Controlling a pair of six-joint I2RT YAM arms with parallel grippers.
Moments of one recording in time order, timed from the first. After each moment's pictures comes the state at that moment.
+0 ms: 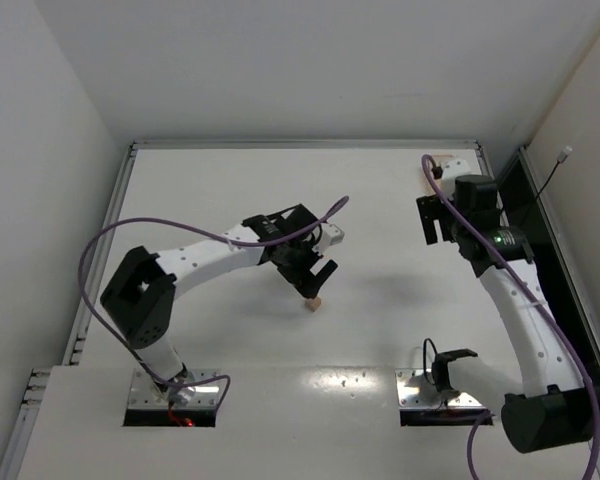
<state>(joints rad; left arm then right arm) -0.80 1.64 1.24 -0.68 0.18 -0.01 0.16 1.06 1.07 -0.66 0.26 -0.24</state>
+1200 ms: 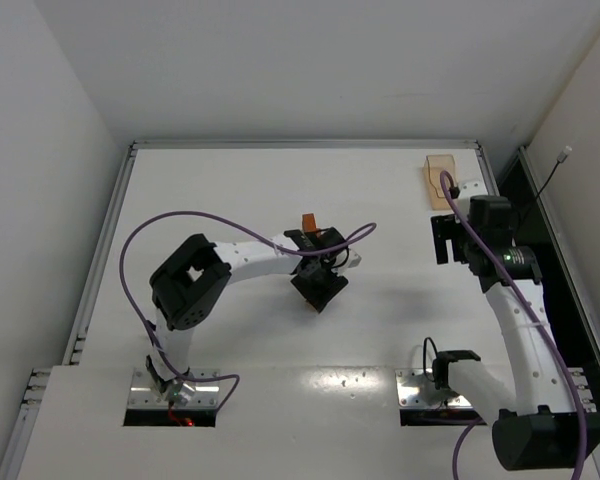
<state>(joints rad) -0.92 1.94 1.34 -0.66 0.12 -0.08 0.00 0.94 0.95 -0.74 0.20 -0.21</state>
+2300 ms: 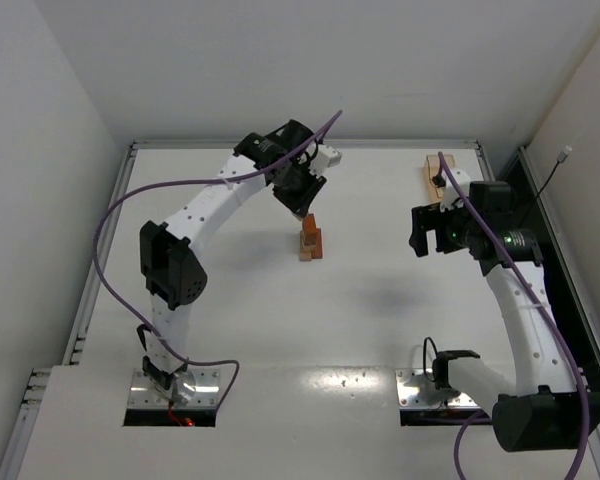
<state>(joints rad) -0.61 1.99 2.10 -1.12 0.15 0.15 0.00 1.04 1.05 -0.78 -0.21 -0.19</state>
